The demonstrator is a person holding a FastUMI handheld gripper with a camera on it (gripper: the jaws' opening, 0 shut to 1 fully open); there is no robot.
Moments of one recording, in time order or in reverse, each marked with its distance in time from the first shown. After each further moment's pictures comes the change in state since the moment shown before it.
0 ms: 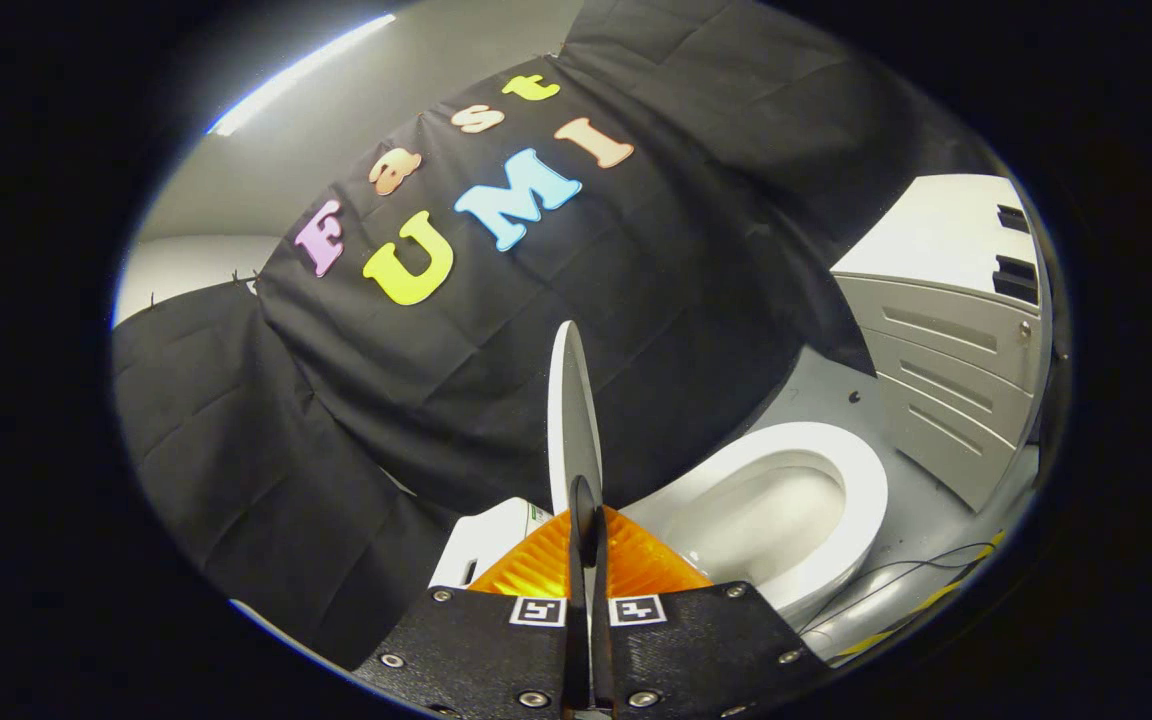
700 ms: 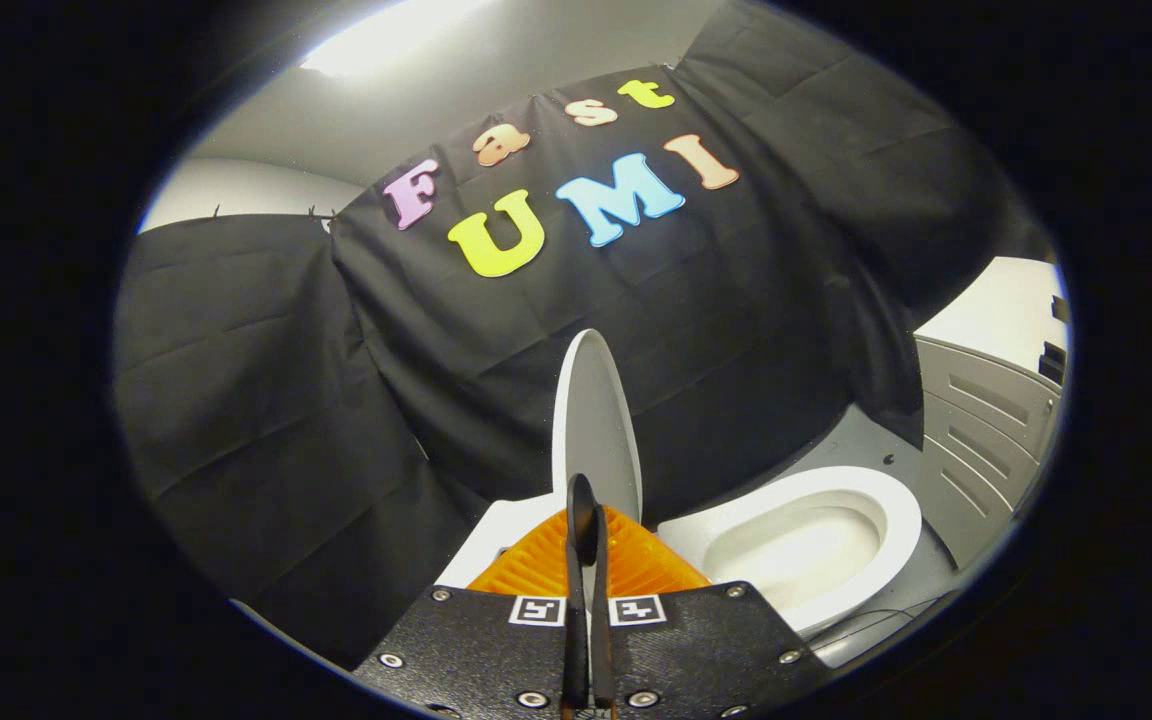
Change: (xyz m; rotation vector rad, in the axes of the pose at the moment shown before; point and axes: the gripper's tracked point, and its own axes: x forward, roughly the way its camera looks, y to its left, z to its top) arm 0.010 0.097 -0.026 -0.212 -0.035 0.110
